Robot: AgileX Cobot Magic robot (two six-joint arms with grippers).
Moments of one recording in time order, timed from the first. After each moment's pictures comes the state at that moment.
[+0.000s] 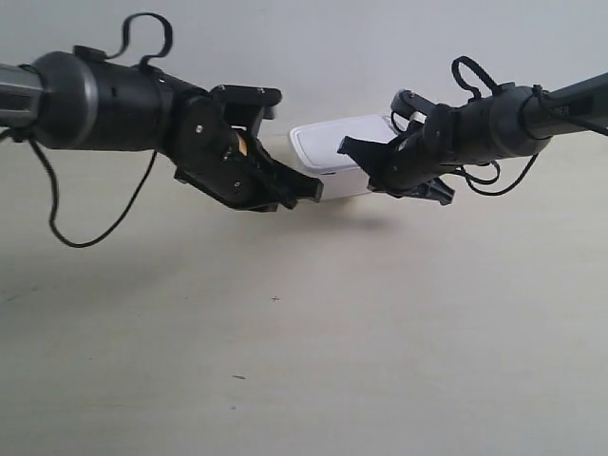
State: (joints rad) left arm -0.46 2.03 -1.41 0.05 0.42 -0.30; right arm 0.30 2.32 -1.57 0.25 0.19 0.42
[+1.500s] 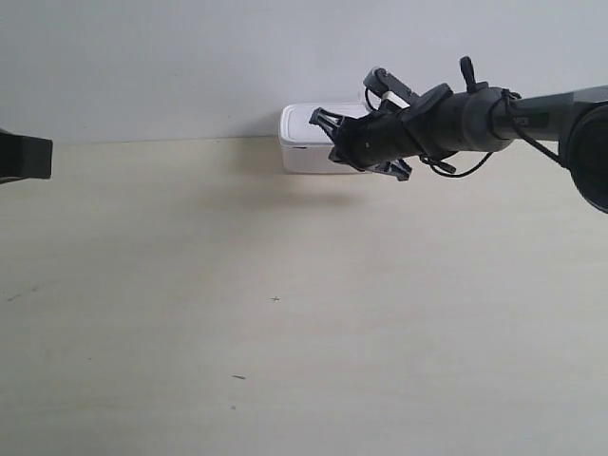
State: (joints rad) left arm -0.46 0.99 -0.83 0.36 0.63 -0.58; right arm 0.30 2.47 -1.85 0.99 0.26 -0.28
